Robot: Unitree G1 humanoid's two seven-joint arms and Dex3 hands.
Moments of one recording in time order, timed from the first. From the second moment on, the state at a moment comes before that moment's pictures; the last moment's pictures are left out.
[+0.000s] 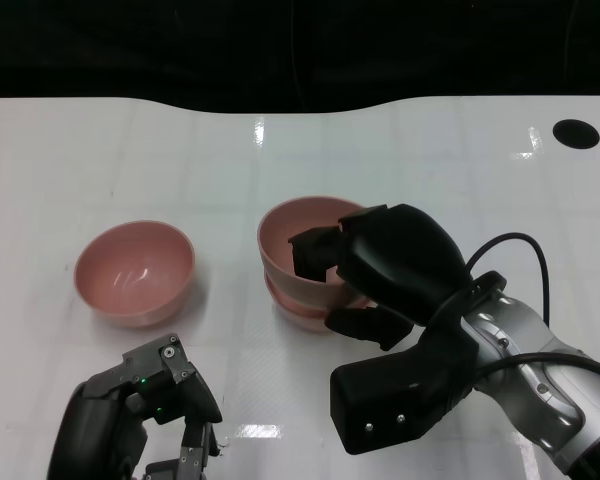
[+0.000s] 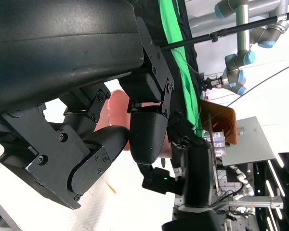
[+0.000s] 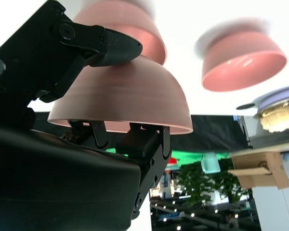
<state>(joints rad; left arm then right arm) 0.35 0.00 -0.04 -0.13 -0.11 -0.41 -0.20 -0.51 -0.17 0.52 0.31 -0.84 -0.21 -0.10</state>
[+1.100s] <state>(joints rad) 0.35 0.00 -0.04 -0.13 -0.07 -0.46 -0.18 -0.58 -0.16 0.60 0.54 -0.87 -0.24 -0.14</state>
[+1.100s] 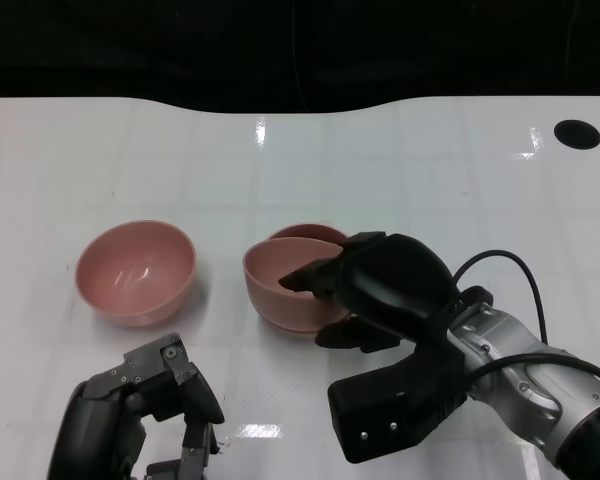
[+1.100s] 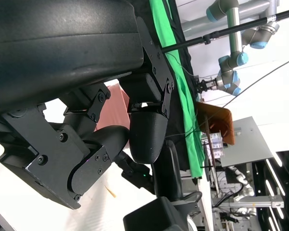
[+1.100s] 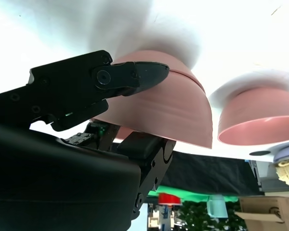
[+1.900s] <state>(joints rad) 0.34 0.00 -0.04 -0.12 -0.09 -0.43 -0.18 -0.32 -0.29 0.49 0.05 -0.85 -0.19 -0.06</state>
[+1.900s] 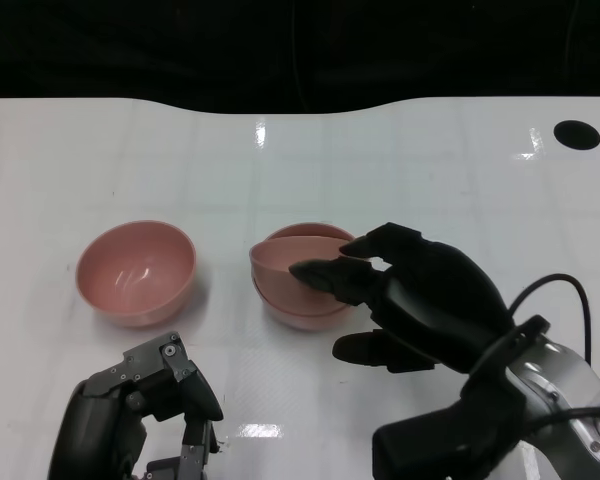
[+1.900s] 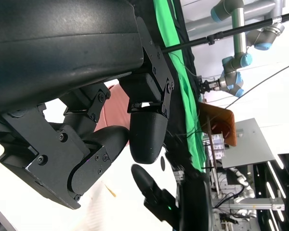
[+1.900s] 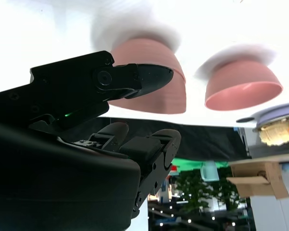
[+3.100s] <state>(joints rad) 0.31 0.03 0.00 -0.09 -0.13 -0.43 -0.19 0.09 -0.30 0.22 -0.04 -0.48 -0.57 -0.15</state>
